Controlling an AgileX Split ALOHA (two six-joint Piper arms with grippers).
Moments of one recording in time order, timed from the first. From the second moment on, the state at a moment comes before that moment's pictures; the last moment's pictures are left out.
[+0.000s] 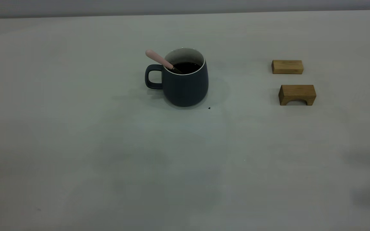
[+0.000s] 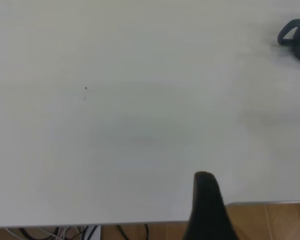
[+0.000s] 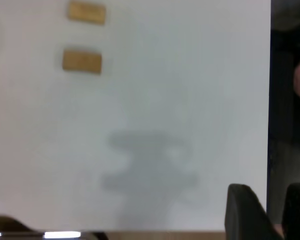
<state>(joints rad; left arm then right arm) -0.04 -0.02 -0.50 0.01 1.15 -0.04 0.23 1.01 -1.09 -0.23 1.24 0.14</state>
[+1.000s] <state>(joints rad) -0.04 -0.02 -0.50 0.01 1.15 -0.04 0.02 0.02 -0.48 -0.15 1.14 0.23</state>
